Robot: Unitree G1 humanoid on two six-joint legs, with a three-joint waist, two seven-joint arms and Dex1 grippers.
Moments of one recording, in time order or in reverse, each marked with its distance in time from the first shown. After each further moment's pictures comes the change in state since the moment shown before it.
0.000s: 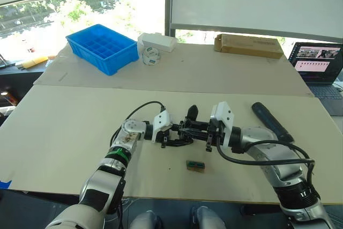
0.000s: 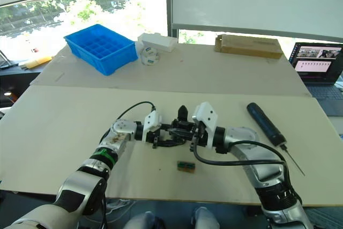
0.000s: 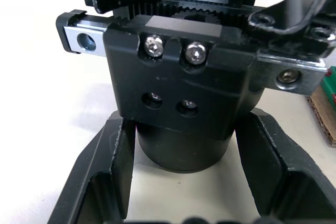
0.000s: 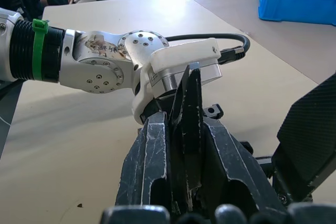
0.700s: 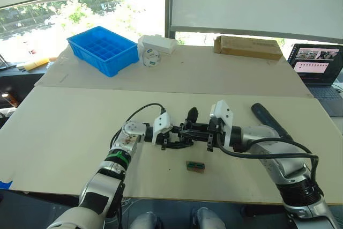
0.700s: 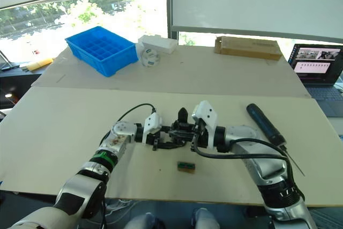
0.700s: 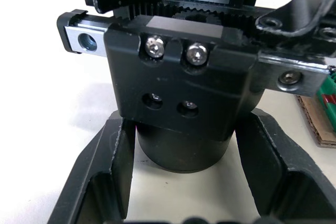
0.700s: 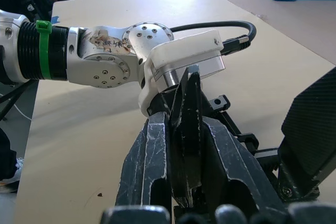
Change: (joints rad) left arm 0.036 0.000 -0.010 -0.052 -0.002 0.022 0.000; right arm -0.020 -0.030 -0.001 -0.049 0.050 0.162 0.014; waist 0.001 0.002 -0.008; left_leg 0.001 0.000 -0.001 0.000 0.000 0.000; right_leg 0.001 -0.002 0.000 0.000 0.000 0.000
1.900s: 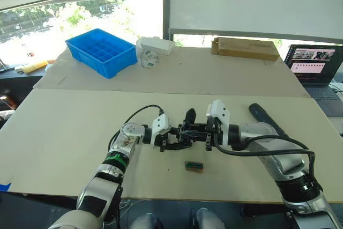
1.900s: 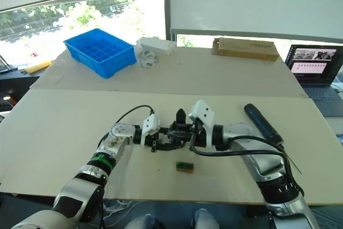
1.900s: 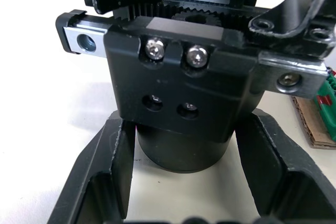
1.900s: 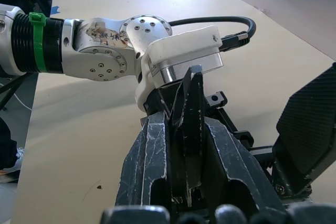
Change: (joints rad) left arm 0.039 0.014 -0.004 -0.058 -0.011 0.044 0.008; right arm -0.035 -0.002 0.040 0.044 -0.021 0.007 0.003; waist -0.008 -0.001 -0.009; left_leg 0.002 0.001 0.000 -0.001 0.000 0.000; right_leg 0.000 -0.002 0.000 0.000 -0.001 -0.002
